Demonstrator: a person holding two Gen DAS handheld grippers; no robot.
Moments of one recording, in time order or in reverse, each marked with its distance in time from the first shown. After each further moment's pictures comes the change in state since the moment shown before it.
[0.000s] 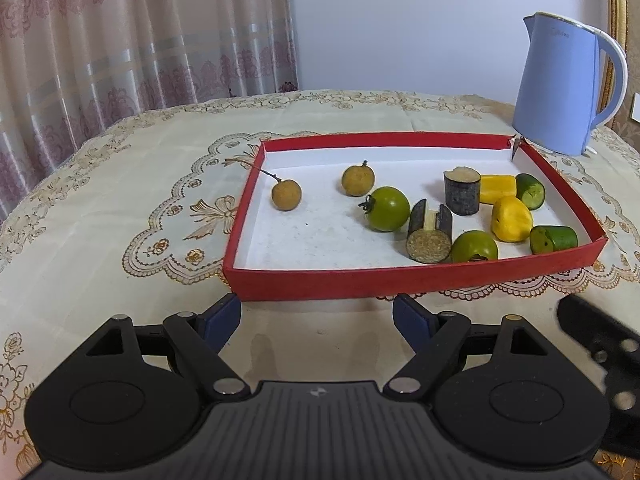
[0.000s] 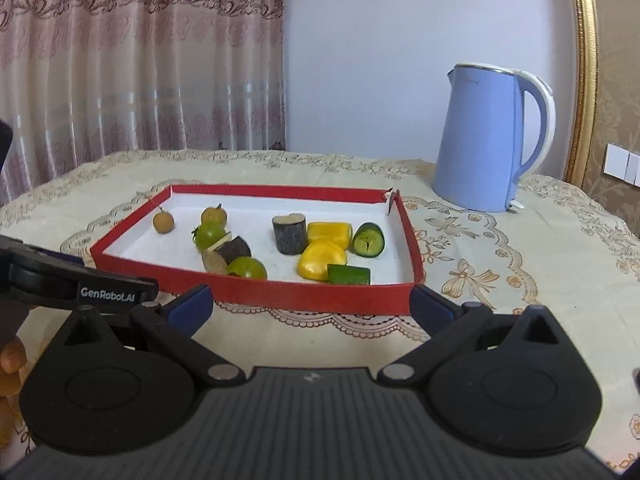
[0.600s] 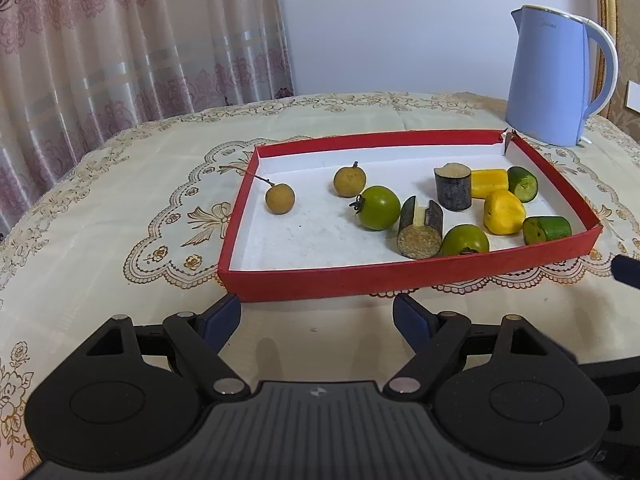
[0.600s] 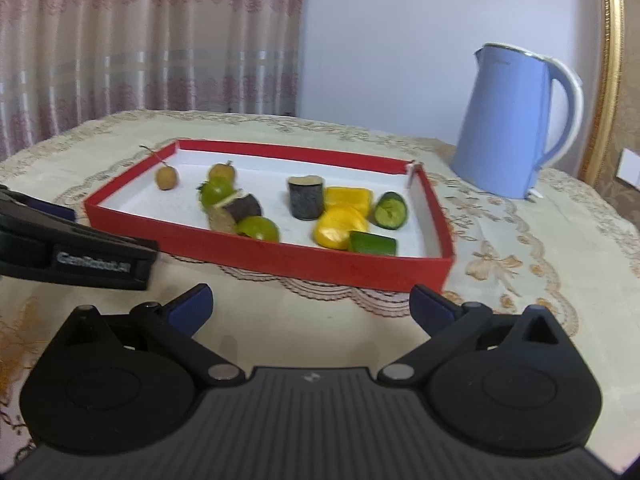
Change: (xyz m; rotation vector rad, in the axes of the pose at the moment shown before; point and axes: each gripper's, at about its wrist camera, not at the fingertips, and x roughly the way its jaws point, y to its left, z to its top) left arm -0.005 -0.007 -0.003 0.038 -0.017 0.014; right arm 0.021 0.013 -0.012 -0.072 0.065 -0.018
